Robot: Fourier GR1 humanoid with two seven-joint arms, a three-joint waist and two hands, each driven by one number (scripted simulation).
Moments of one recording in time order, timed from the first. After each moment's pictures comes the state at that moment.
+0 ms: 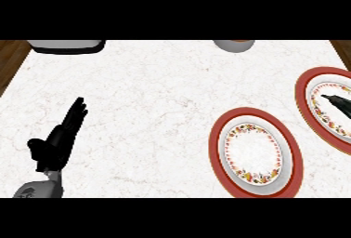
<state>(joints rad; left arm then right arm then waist) -0.07 0.21 0.06 -1.35 0.01 -0.05 -0.11 -0.61 -0.68 -0.62 -0.57 0.28 -0.25 -0.21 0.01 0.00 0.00</state>
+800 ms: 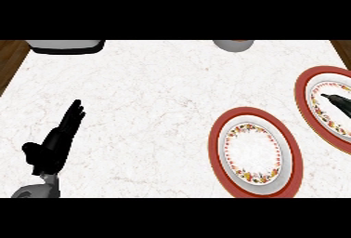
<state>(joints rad) -0.05 0.21 0.08 -1.36 0.01 -0.07 -0.12 -0.29 -0.89 -0.89 -0.34 -0.01 0.20 -0.61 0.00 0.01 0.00</state>
